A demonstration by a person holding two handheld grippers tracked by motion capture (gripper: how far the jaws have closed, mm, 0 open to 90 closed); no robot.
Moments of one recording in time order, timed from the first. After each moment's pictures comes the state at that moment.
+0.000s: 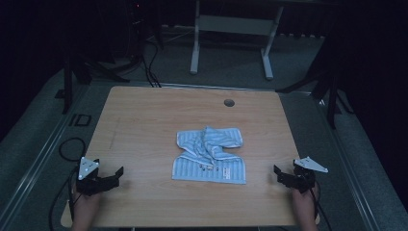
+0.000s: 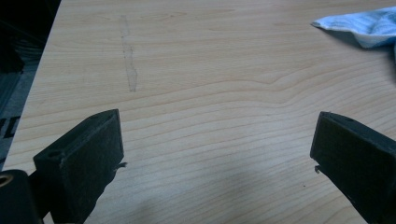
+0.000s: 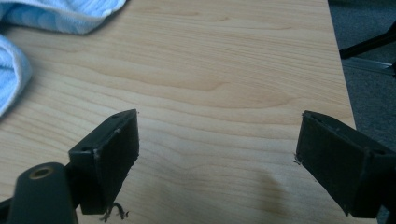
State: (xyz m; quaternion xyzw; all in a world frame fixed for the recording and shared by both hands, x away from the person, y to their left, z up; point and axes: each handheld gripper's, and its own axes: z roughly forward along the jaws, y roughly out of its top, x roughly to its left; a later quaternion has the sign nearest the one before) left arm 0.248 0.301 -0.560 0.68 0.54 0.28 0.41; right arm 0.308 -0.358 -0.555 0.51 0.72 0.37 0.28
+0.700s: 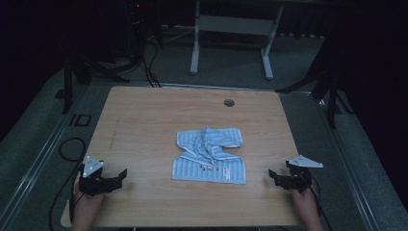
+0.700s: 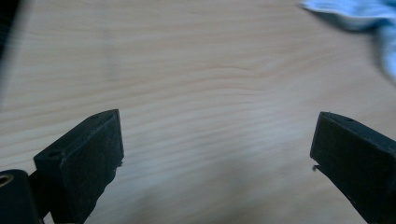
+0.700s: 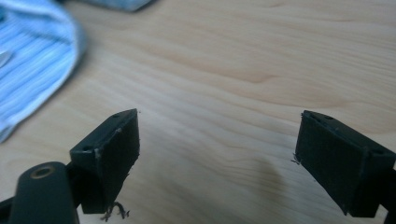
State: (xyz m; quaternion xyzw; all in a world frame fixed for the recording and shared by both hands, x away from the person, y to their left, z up) left arm 0.251 0.287 -0.552 0.71 0.54 0.23 0.39; right arm 0.311 -0.348 -0.549 0.47 0.78 0.36 0.21
